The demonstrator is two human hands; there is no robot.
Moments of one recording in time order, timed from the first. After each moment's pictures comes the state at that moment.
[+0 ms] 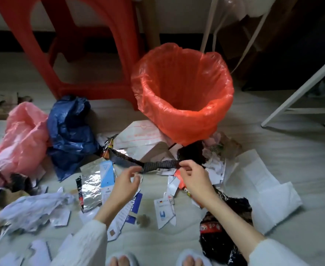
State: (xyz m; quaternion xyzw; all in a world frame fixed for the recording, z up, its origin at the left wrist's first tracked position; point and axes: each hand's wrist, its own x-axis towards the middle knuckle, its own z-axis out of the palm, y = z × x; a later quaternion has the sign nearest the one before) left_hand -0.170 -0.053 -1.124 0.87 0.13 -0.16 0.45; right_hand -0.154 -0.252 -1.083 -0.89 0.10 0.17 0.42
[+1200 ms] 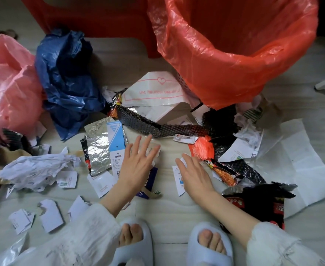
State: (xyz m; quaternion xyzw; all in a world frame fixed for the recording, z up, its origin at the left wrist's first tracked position) left_hand -0.201 -0.035 -1.217 0.99 -0.10 -0.09 0.03; right_hand -0.202 -0.221 -1.203 -0.95 -0.16 0.26 0.06
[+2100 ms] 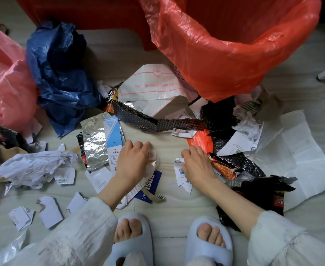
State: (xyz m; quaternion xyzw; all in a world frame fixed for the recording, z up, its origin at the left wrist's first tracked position) left_hand -0.194 -0.034 -1.207 0.97 -0.05 -0.22 0.05; right_hand -0.186 -0.230 -1.209 -0.95 -0.16 0.26 0.04
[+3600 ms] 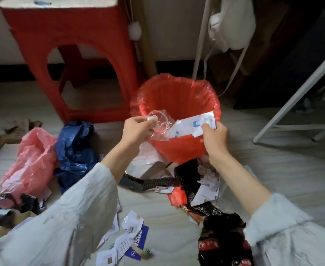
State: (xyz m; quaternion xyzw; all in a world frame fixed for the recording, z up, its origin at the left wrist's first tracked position) left_hand -0.044 -0.089 -0.970 0.71 0.20 -0.07 0.67; right_hand -0.054 -0.267 -0.975 -0.76 0.26 -0.07 0.59
